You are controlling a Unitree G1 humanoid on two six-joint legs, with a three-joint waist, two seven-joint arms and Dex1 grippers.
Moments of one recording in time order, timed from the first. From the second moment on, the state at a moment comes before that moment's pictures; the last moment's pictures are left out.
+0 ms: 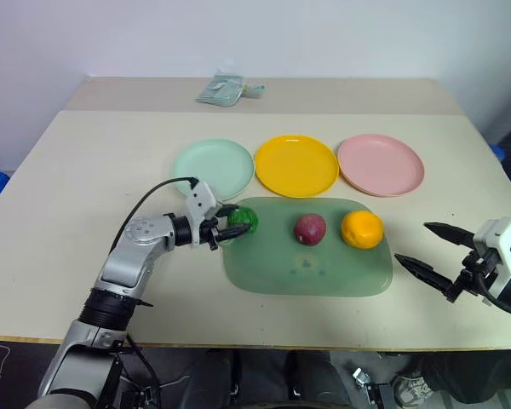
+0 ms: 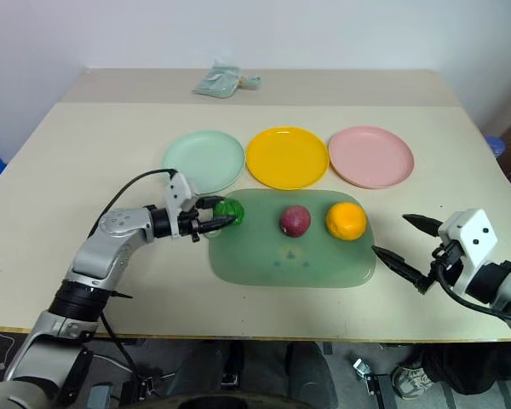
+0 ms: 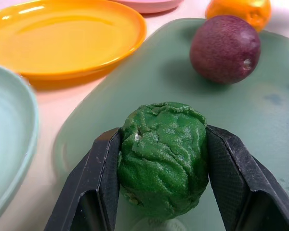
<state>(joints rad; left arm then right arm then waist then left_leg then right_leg) -0.44 0.43 -0.09 0.06 -0.29 0.32 -0.84 0.29 -0.79 -0.55 -0.39 0.53 0.39 0.91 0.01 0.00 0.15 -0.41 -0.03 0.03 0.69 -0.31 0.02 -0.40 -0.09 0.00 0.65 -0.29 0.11</state>
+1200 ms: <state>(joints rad) -0.39 0.55 0.09 0.01 -0.26 0.33 -0.67 -0.11 -0.70 -0.13 -0.54 0.53 0.59 0.65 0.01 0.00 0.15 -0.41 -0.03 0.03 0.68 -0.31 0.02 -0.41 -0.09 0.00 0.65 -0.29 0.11</state>
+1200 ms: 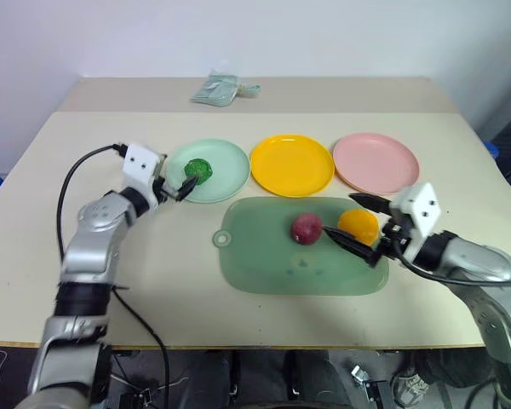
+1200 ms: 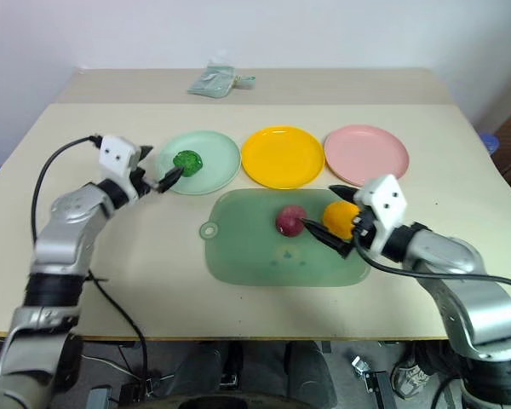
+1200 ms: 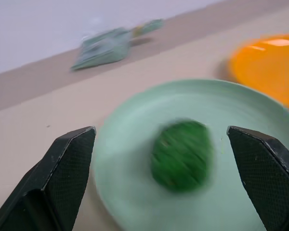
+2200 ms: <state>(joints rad) -0.12 0.62 -0.05 -0.33 -0.42 0.41 -0.93 -0.32 -0.57 0.08 -0.44 0.29 0.72 0.48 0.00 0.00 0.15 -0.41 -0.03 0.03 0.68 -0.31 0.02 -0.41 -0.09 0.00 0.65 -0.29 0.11</state>
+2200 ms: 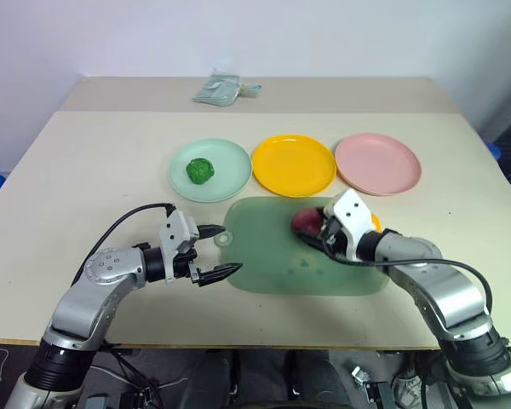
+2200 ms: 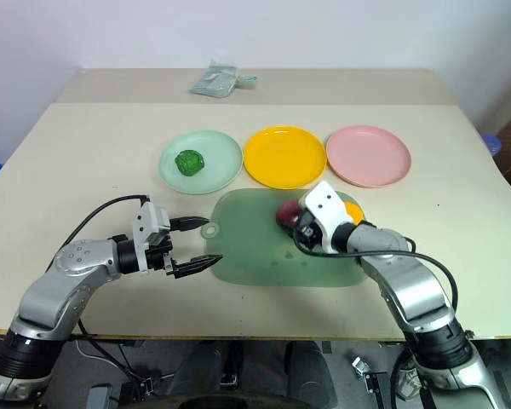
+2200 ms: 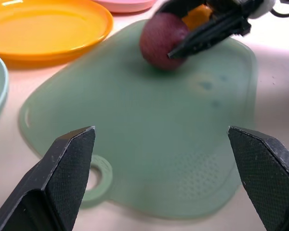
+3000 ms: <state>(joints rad) -0.09 0.59 -0.10 -0.38 -0.40 0.39 -0.87 -0.55 -0.65 -0.14 0.21 0.17 0.39 0.46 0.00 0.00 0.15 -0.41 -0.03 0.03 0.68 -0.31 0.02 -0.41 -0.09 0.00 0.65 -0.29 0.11</state>
